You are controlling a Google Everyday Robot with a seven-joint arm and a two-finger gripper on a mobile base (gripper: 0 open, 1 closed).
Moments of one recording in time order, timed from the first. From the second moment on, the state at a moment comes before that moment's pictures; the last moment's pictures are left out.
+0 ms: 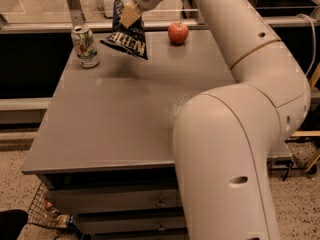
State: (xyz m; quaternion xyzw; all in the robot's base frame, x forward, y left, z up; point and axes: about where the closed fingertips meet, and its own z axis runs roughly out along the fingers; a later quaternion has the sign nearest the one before) arm 0.773 0.064 0.973 -0.53 0.77 0.13 0.35
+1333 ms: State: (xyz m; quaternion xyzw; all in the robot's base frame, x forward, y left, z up) arm 0.778 0.085 0.958 -0.50 0.78 0.14 0.35
